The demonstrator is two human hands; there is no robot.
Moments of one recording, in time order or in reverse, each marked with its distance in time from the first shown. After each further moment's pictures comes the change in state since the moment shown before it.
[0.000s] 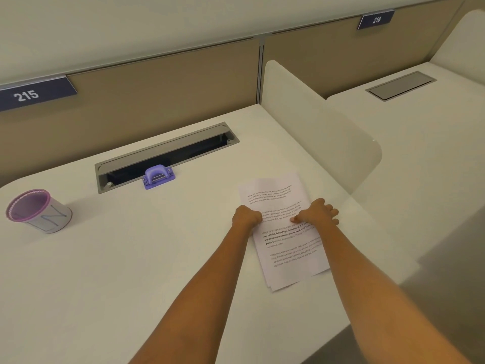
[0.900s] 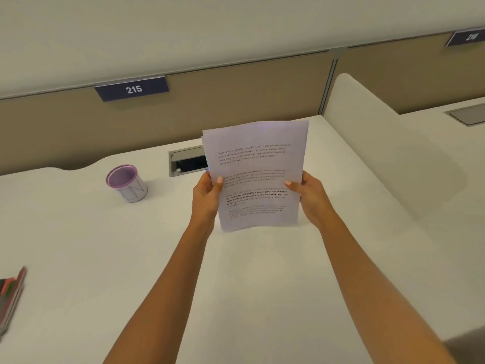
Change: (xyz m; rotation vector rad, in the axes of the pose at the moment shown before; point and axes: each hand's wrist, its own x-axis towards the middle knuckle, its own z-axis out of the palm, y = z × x) left_hand -0.087 -0.053 -0.200 -0.617 0.326 0.563; right_hand -0.118 -0.123 0.015 1.047 -0.516 -0.719
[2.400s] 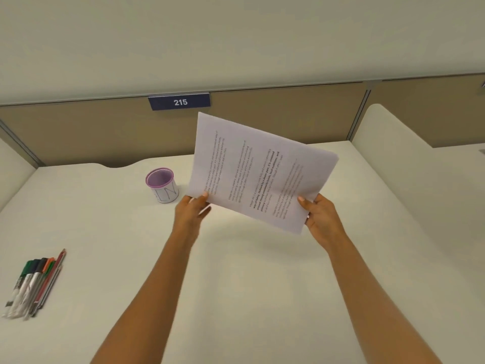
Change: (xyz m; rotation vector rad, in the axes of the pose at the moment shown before) left_hand 0.010 -0.011 -0.106 -0.355 0.226 -0.143; right_hand -0.024 -0.007 0.052 0.157 -0.075 -0.006
